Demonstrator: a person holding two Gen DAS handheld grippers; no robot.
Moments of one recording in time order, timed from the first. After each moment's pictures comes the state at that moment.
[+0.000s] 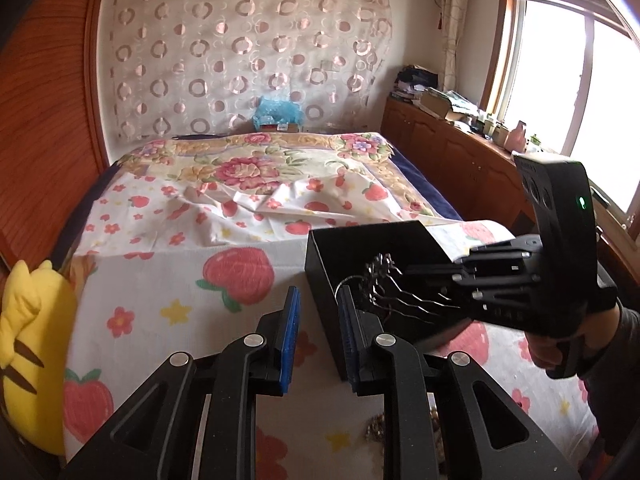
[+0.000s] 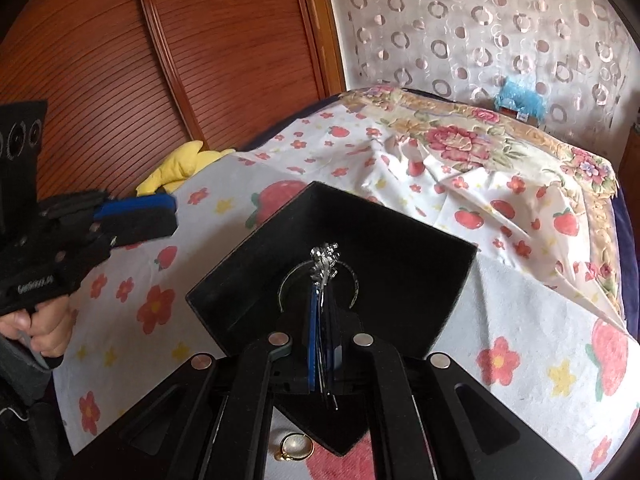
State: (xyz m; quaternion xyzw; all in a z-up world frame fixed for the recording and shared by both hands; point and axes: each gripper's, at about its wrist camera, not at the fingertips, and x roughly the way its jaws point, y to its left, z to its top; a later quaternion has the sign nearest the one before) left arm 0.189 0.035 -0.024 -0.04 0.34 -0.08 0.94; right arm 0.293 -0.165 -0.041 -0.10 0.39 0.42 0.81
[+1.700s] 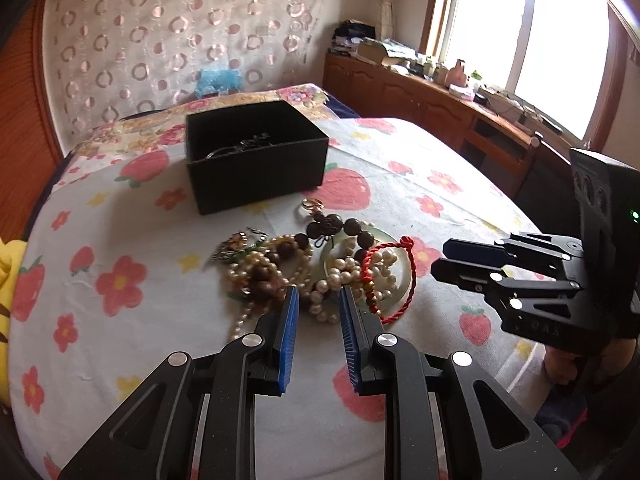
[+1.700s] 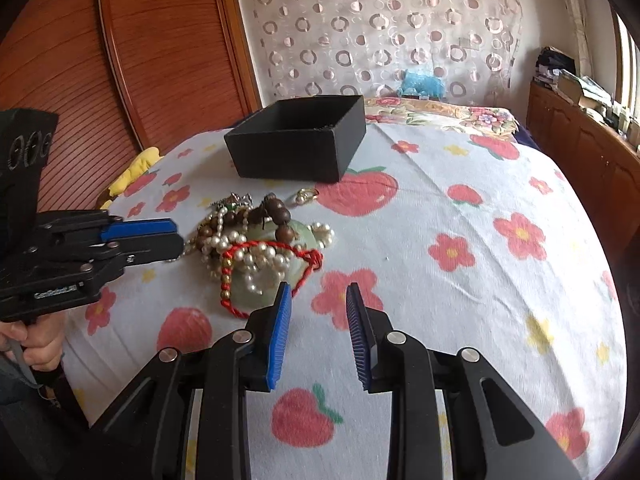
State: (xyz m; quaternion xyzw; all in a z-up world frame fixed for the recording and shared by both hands) left arm 0.064 -0.057 -0.077 0.01 0.40 -0.17 0.90; right arm 0.098 -0.279 -0.080 -0.03 0.38 0.27 0.88
